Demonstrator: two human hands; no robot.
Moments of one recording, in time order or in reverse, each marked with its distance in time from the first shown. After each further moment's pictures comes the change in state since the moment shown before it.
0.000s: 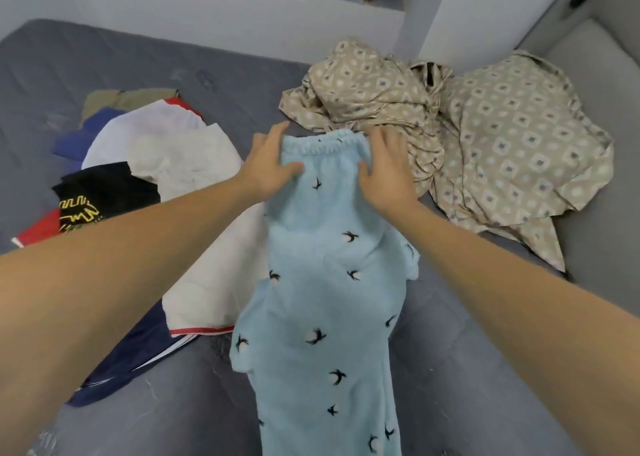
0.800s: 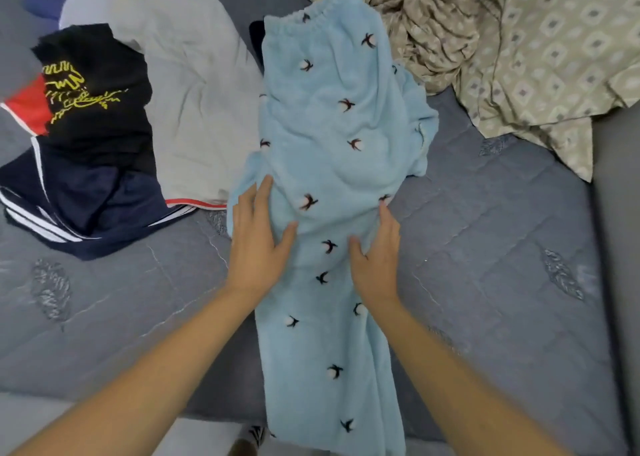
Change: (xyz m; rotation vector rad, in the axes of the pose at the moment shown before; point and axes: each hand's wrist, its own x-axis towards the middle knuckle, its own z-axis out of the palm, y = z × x) left_hand -0.307 -0.066 0.169 0.013 0.233 -0.109; right_hand -0.348 0.033 0.091 0.578 -0.117 0.469
